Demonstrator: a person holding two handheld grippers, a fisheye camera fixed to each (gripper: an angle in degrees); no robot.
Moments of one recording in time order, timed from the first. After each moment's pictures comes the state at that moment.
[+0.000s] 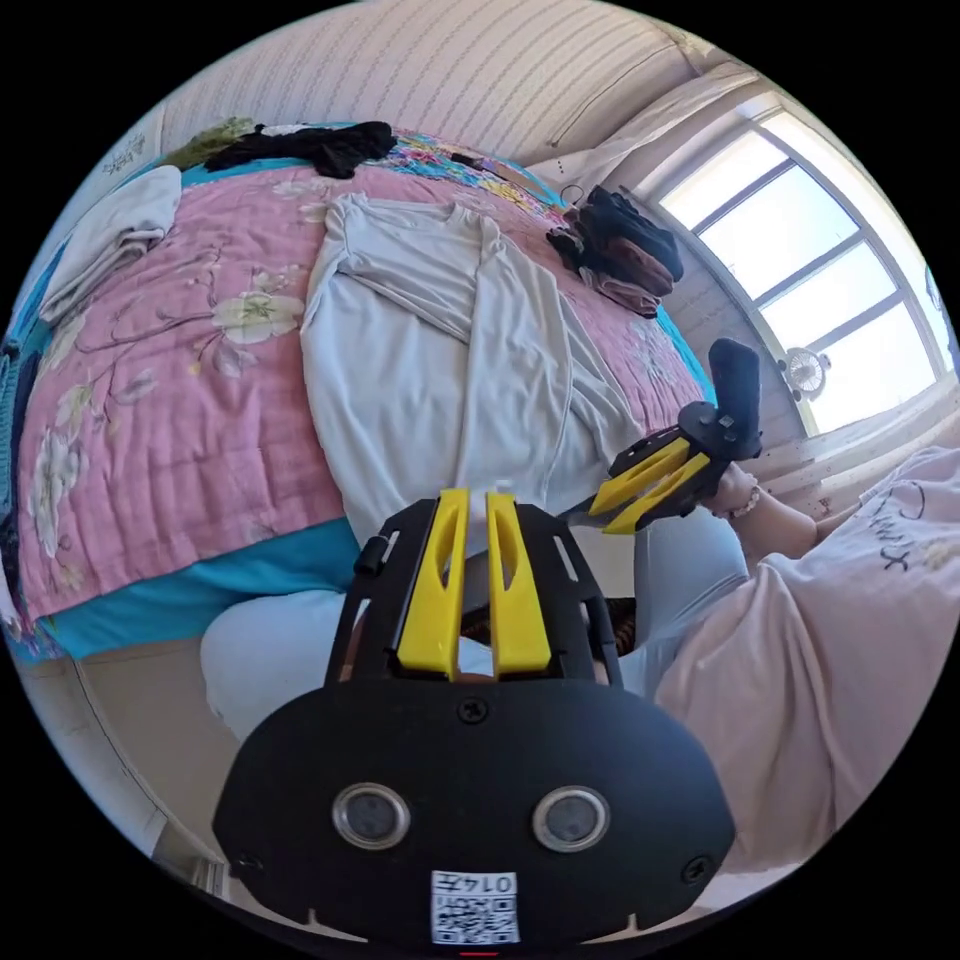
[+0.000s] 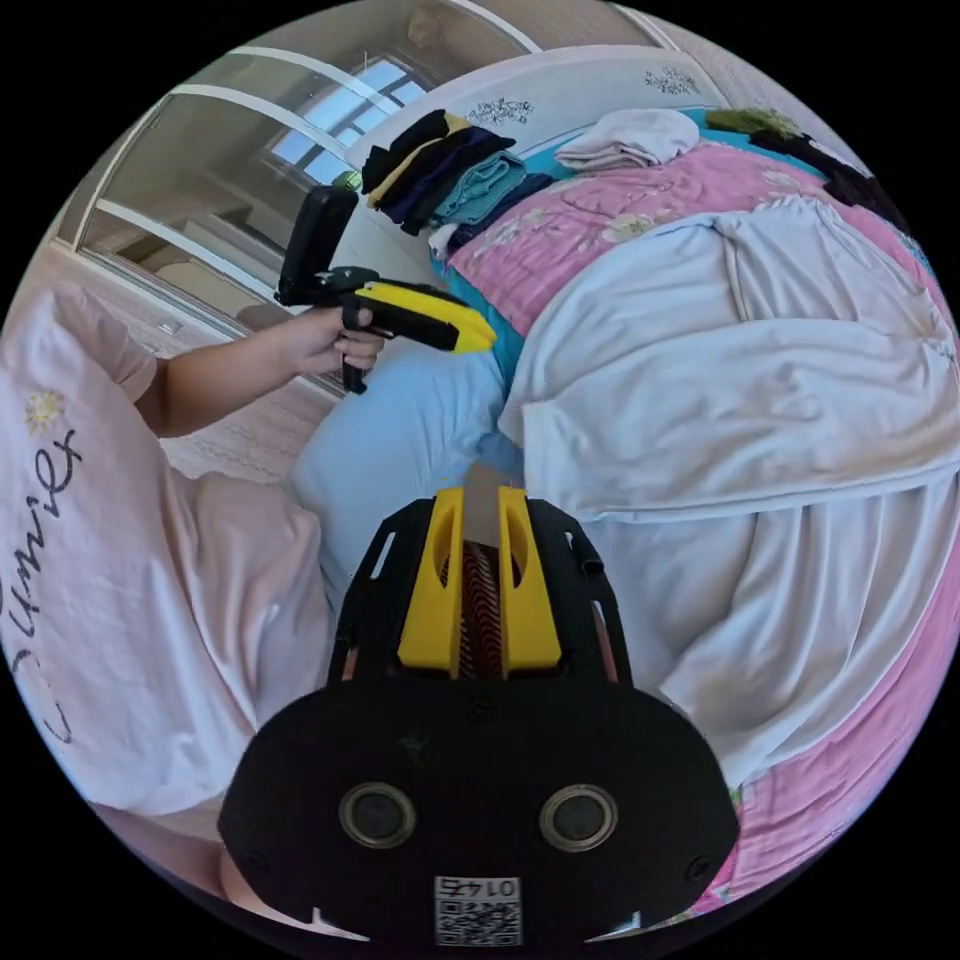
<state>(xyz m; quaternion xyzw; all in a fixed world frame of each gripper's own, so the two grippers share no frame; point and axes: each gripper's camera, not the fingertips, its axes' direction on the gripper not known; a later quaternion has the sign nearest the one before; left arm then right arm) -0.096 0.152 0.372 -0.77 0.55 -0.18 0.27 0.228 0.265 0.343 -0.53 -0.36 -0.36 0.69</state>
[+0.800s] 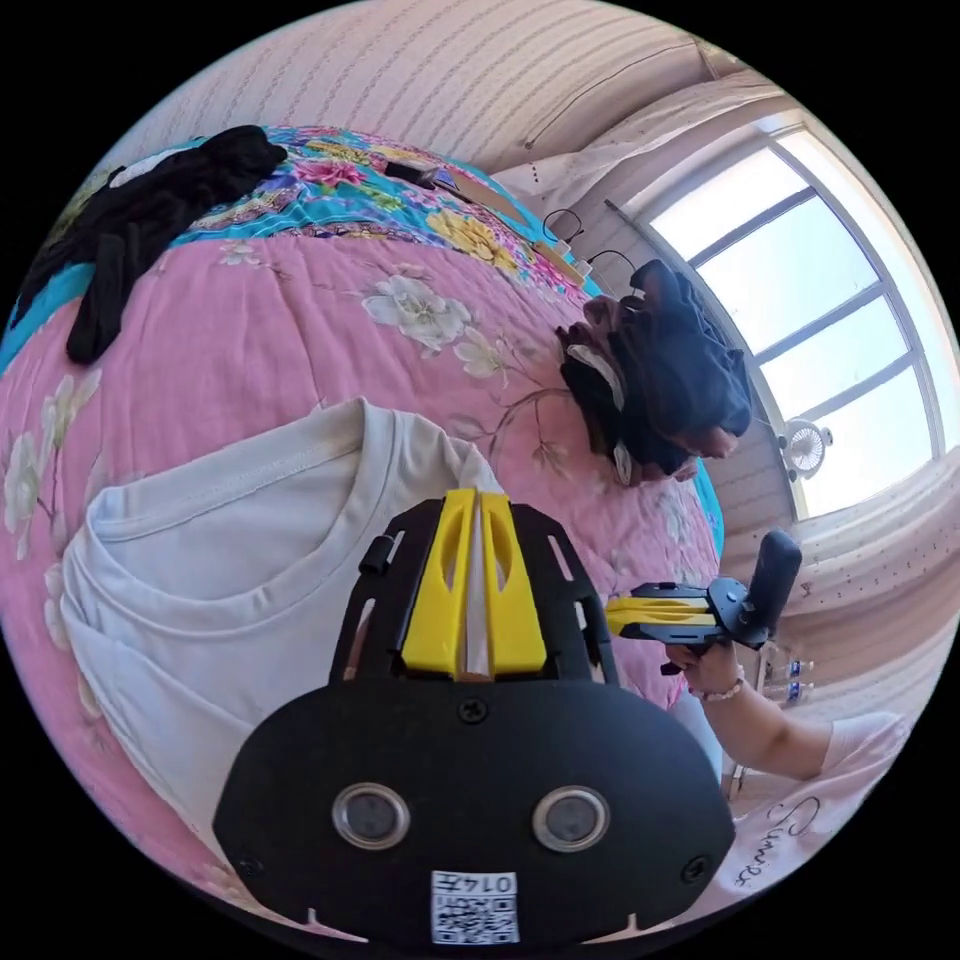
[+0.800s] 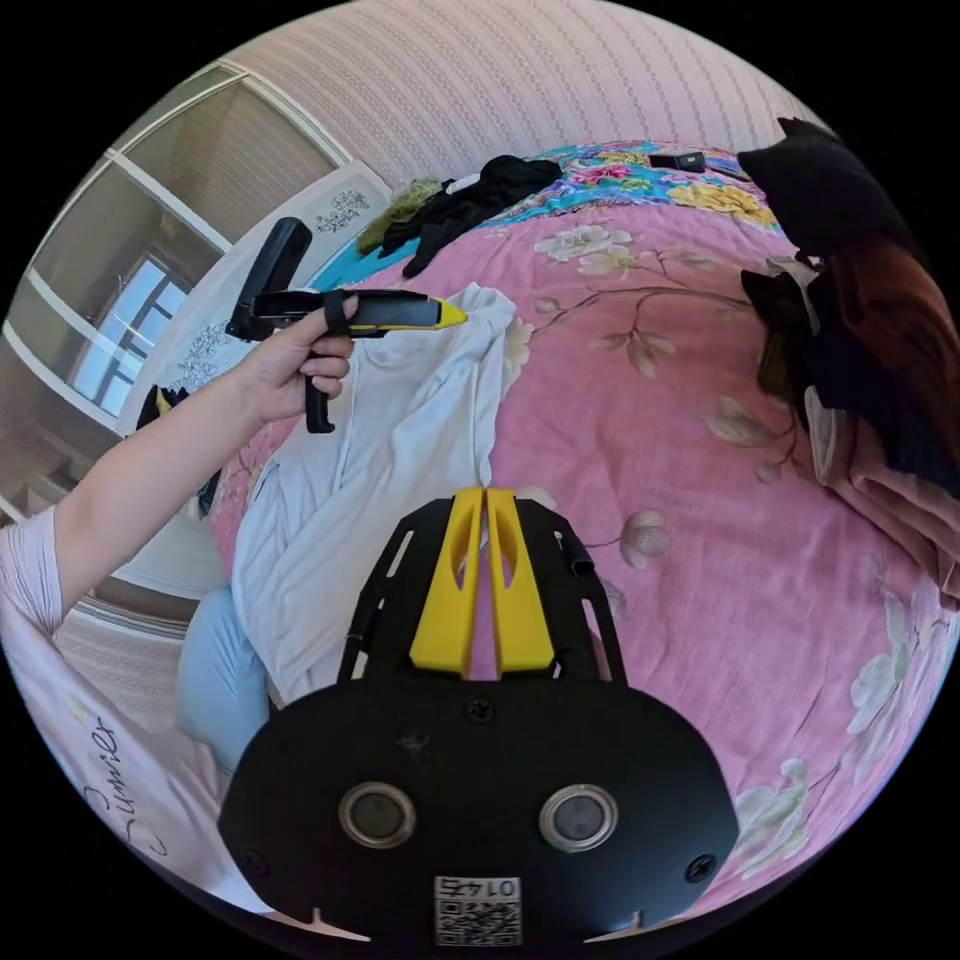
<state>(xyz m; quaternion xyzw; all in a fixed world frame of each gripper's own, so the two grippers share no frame) 0.275 0.380 0.559 -0.73 0.60 -0.23 0.23 0.332 0.015 0.533 -0.38 -0.12 -0.17 0.90</state>
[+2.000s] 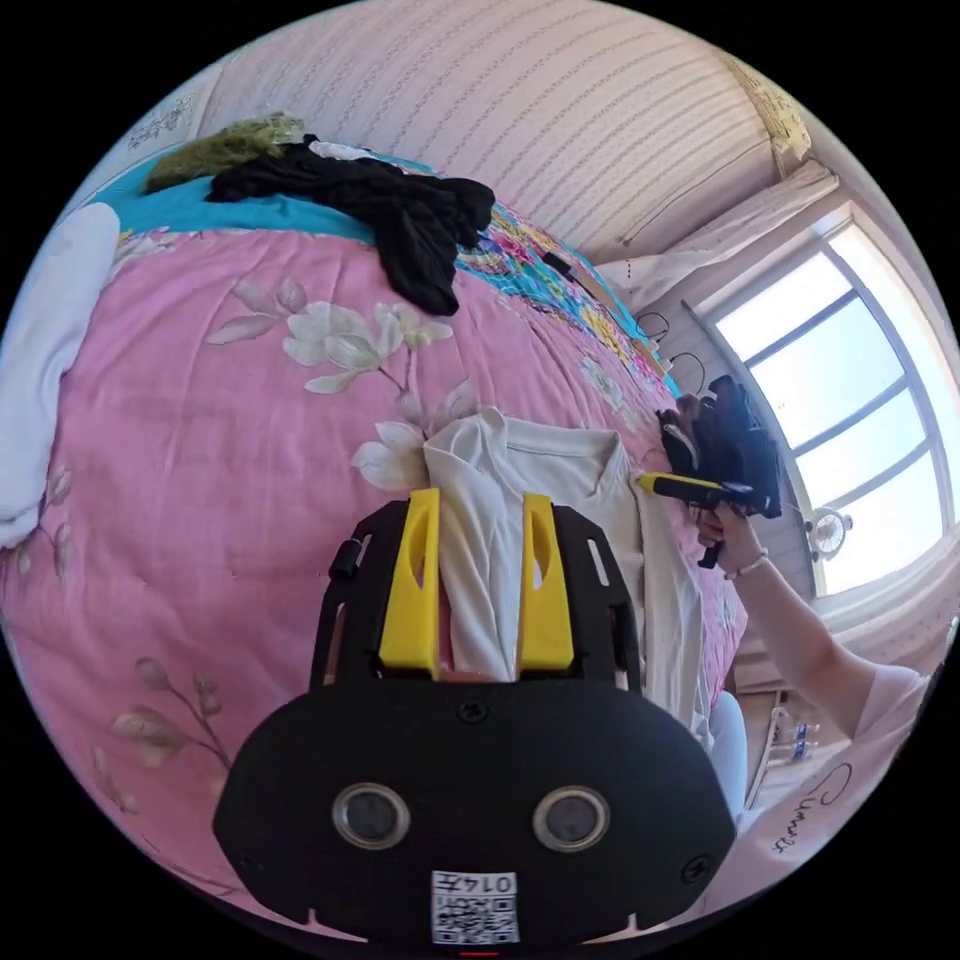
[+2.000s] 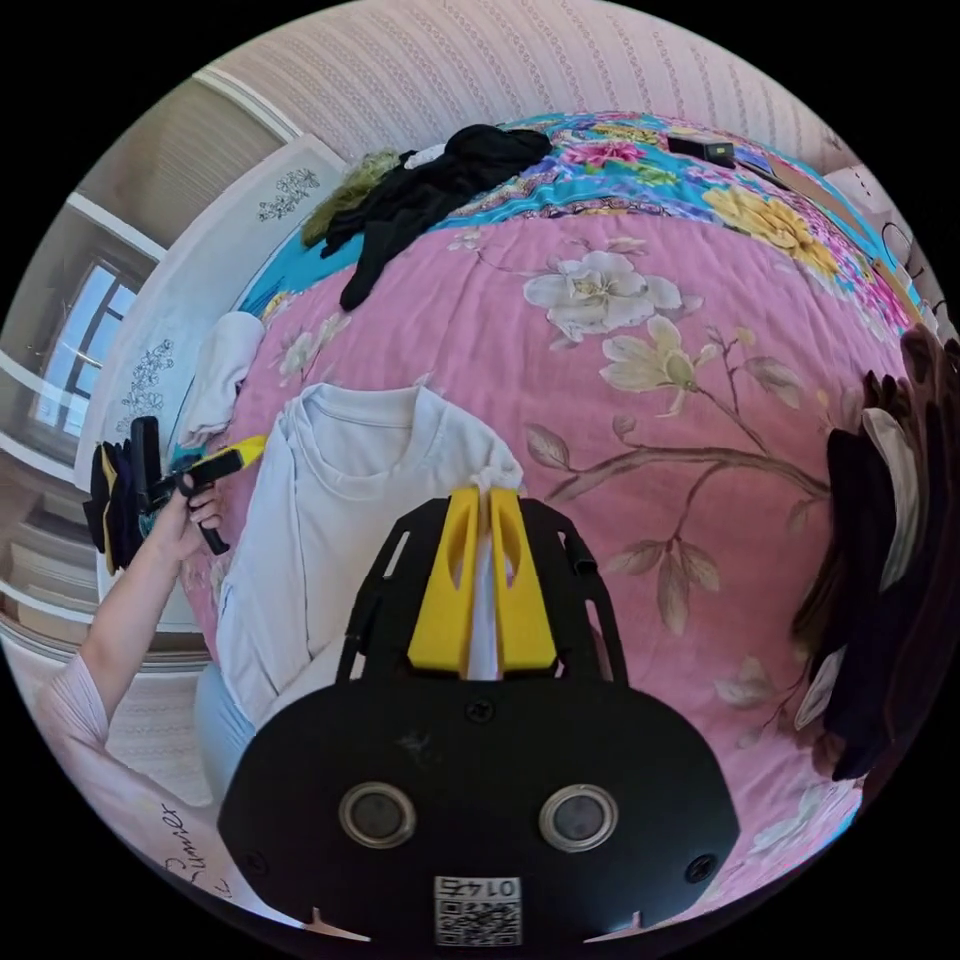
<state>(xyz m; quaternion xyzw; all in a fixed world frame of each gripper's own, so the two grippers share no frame) 0.057 0.547 0.615 -0.77 0.48 -0.26 0.31 0.291 -0.105 0.657 -0.42 -0.06 -0.18 0.89</state>
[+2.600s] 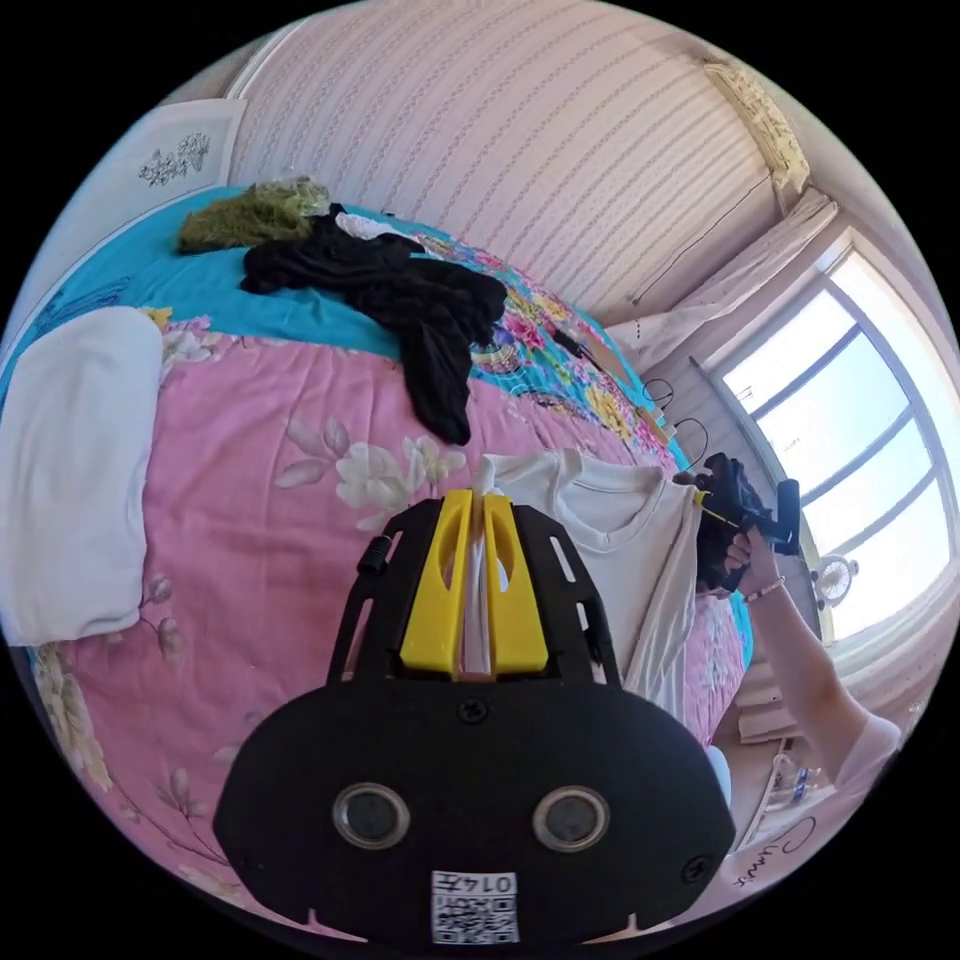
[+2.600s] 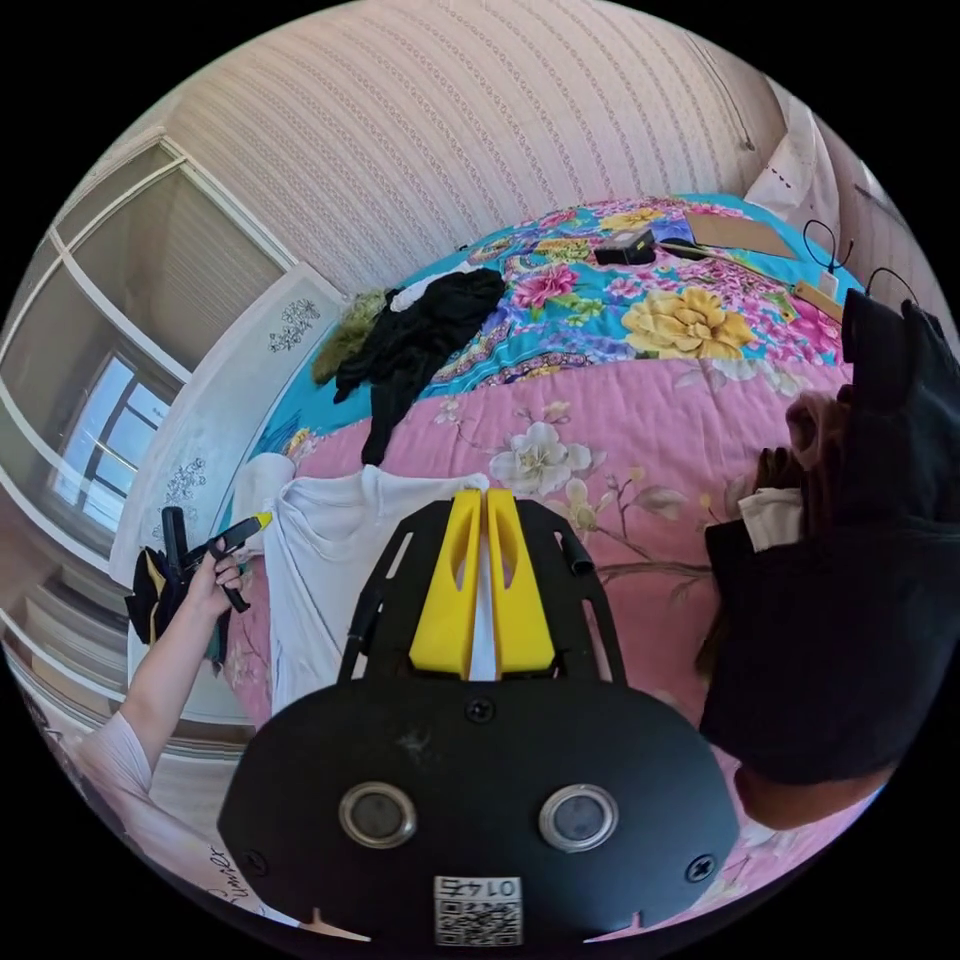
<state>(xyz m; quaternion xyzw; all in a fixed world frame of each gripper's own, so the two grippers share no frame) 0.001 0.532 0.675 -0.76 0.44 -0.29 0.39 0.311 -0.195 0.583 -0.29 -0.08 -0.10 0.95</state>
